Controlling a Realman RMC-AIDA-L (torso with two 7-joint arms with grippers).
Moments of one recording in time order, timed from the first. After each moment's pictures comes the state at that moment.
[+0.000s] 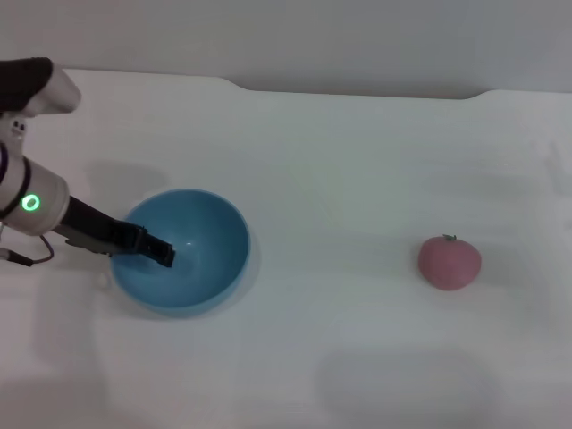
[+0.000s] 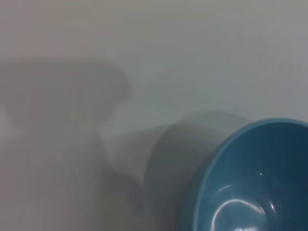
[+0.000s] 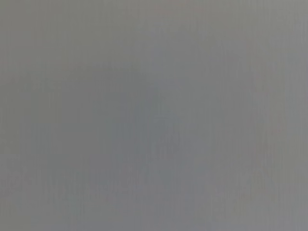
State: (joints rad) left arm -0.53 -2.05 1.07 1.00 2.60 1.40 -2.66; right arm 0.56 2.08 -0.35 0.01 -1.04 -1.10 0.25
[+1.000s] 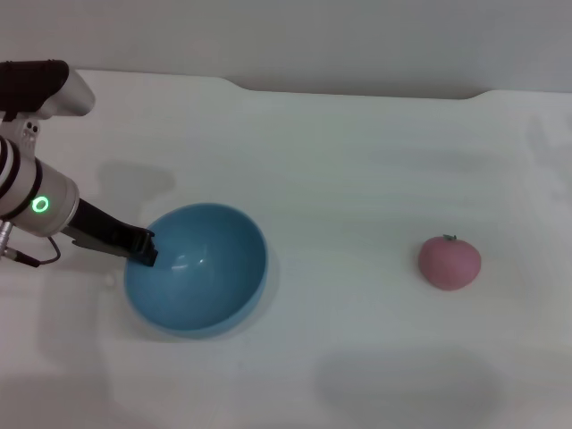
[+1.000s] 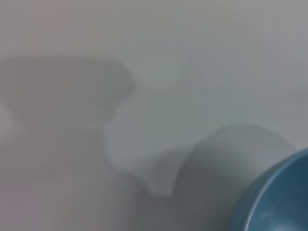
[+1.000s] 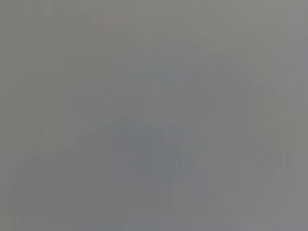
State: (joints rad) left arm -0.54 -2.05 1.12 0.99 2.60 1.39 -2.66; right arm 0.62 2.07 -0.37 -0.03 -1.04 -1.15 0.57
